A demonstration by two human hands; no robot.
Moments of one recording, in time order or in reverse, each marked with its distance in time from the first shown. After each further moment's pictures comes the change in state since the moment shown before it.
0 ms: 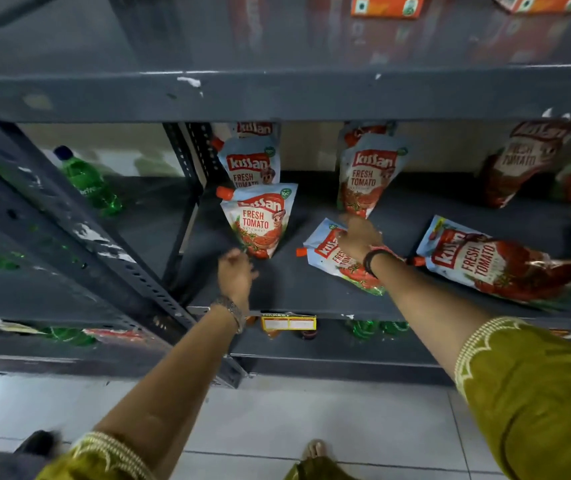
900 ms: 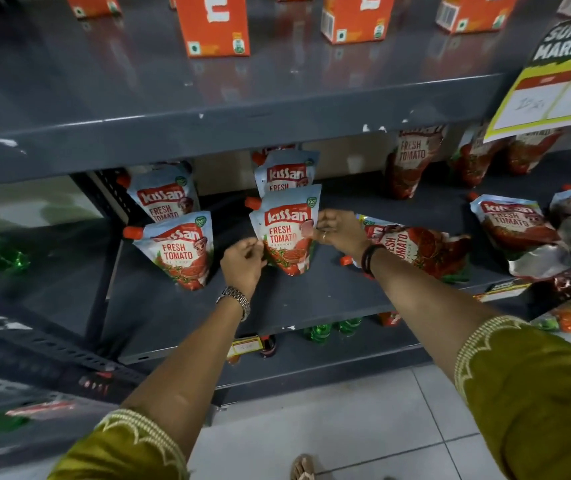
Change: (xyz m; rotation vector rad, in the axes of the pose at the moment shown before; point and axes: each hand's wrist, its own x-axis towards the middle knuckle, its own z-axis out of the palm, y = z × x) left_hand -0.032 0.001 0.125 0.281 -0.294 0.320; right_hand -0.020 0.067 -0.079 0.607 0.011 -0.024
